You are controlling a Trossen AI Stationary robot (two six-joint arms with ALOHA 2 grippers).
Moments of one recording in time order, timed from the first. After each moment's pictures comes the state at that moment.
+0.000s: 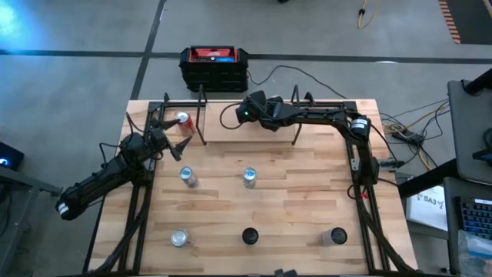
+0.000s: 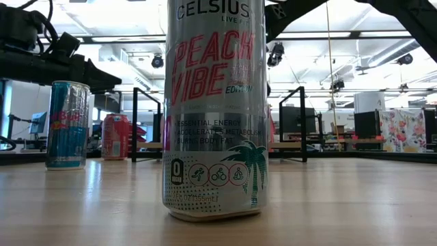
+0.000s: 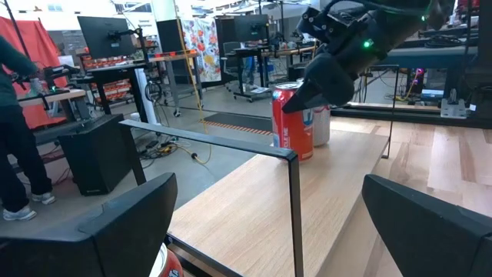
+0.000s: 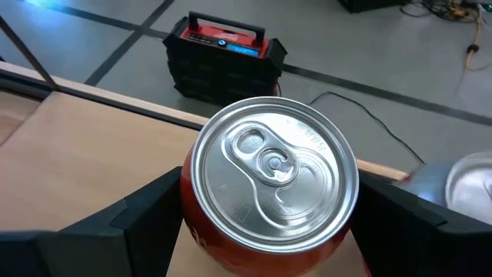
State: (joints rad) left arm 0.63 0.03 0.03 0.00 -0.02 0.12; right arm -0.34 2.03 1.67 -0.49 0.70 0.64
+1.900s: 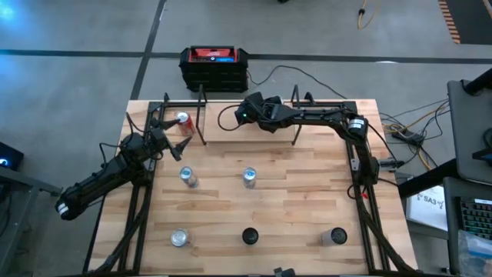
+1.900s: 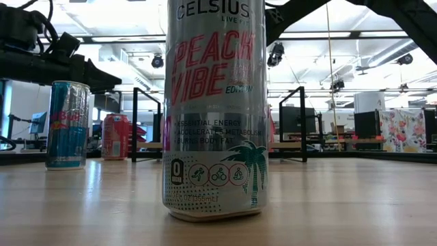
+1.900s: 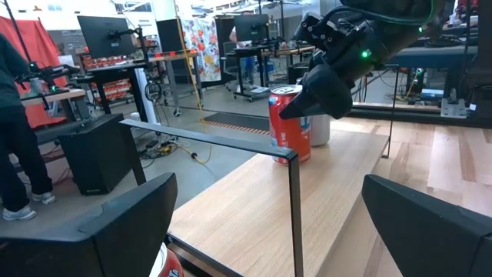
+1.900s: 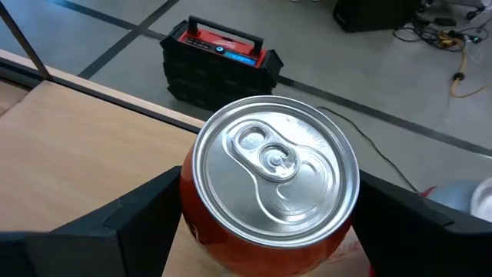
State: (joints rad) left arm 0.63 0.03 0.03 0.00 -0.02 0.12; right arm -0.34 2.07 1.66 -0.47 0.73 0.57
